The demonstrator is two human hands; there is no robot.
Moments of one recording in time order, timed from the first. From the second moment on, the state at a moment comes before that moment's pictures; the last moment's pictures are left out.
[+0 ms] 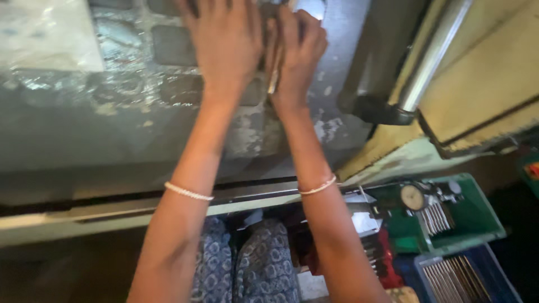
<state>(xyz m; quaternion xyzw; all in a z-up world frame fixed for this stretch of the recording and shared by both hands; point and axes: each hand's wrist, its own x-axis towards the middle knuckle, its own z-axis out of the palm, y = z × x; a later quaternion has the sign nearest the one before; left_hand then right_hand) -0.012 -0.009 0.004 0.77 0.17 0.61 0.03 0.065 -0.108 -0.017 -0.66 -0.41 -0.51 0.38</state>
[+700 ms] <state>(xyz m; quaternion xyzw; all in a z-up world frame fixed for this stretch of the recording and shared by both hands) -0.026 -0.017 0.009 0.81 0.15 0.57 0.03 0.053 -0.131 -0.016 -0.57 -0.38 -0.40 0.60</state>
